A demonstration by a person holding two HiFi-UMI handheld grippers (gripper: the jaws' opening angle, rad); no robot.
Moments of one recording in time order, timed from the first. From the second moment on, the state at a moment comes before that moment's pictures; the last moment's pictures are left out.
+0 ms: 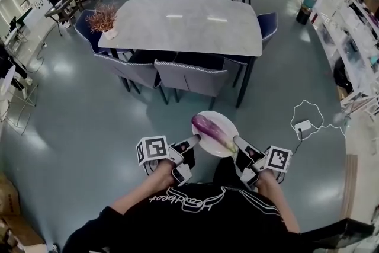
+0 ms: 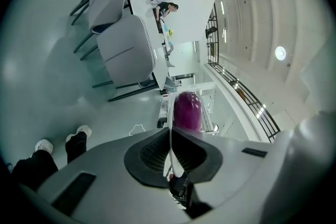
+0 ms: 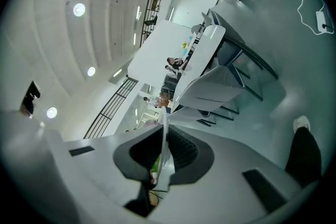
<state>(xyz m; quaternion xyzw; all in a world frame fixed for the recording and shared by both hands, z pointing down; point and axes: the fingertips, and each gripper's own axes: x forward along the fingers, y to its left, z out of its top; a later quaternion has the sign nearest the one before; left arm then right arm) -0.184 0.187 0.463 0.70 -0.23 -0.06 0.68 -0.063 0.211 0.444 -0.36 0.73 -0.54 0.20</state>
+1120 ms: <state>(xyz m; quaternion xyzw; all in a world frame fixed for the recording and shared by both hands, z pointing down) 0.038 -0.123 0.465 0.69 -0.27 -0.06 0.67 0.163 -0.106 0.455 -0.32 0.73 -0.56 0.21</state>
